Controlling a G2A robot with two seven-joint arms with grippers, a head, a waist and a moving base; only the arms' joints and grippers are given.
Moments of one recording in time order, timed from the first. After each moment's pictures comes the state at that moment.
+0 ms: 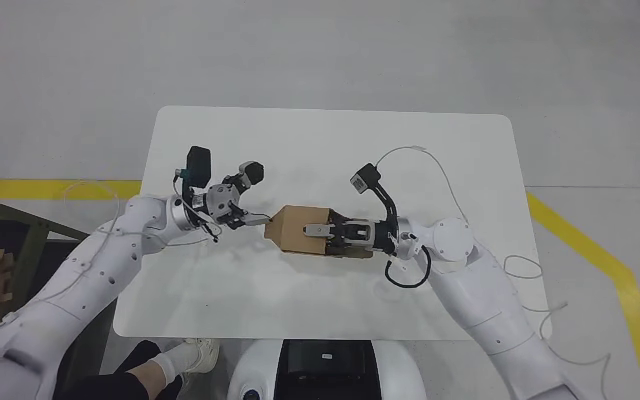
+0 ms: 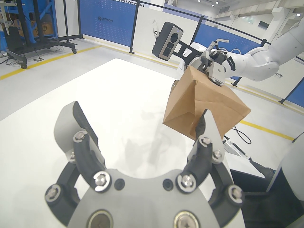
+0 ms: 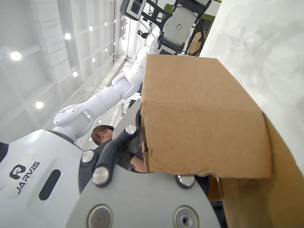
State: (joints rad) left arm 0.67 -0.79 -0.60 -1.18 0.88 -1.01 0.57; right arm -0.95 -1.25 1.01 -1.42 0.43 -0.32 1.07
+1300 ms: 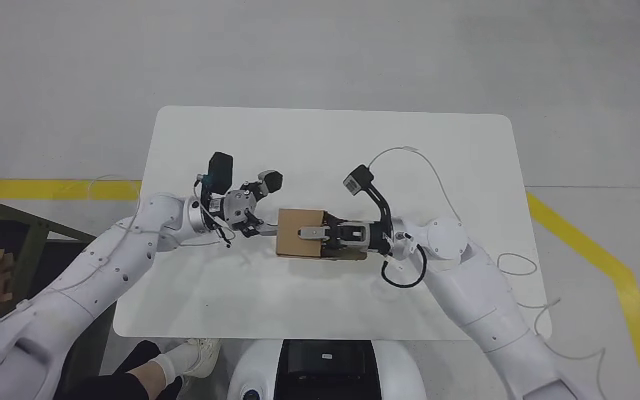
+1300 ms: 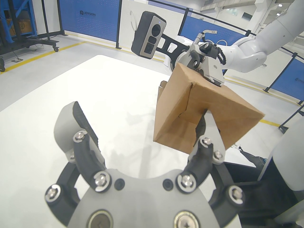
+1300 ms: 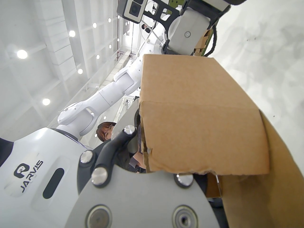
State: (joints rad) left arm 0.58 -0.81 -0.46 -1.18 0.91 -1.01 0.62; right arm -0.93 -1.26 0.97 -1.39 0.46 -0.32 1.08
